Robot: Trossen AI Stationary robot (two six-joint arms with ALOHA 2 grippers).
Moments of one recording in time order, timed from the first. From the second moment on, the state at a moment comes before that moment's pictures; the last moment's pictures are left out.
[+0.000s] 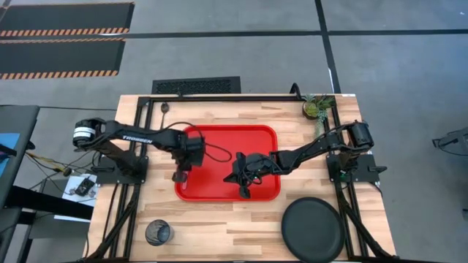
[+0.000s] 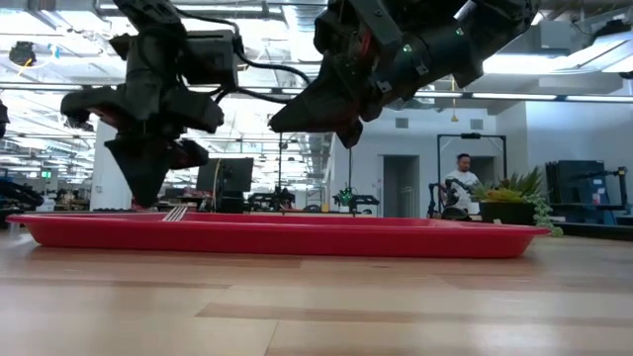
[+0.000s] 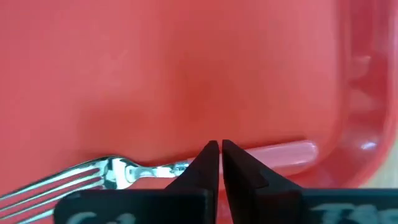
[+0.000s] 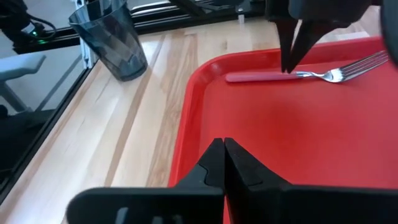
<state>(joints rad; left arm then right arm) 0.12 1.47 0.81 -0.76 0.19 0.25 0.13 1.82 0.98 0.41 -0.05 0.21</state>
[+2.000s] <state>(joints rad) 0.31 1.47 0.69 -0.57 0.01 0.25 0.13 1.82 0.98 0.41 -0.05 0.21</state>
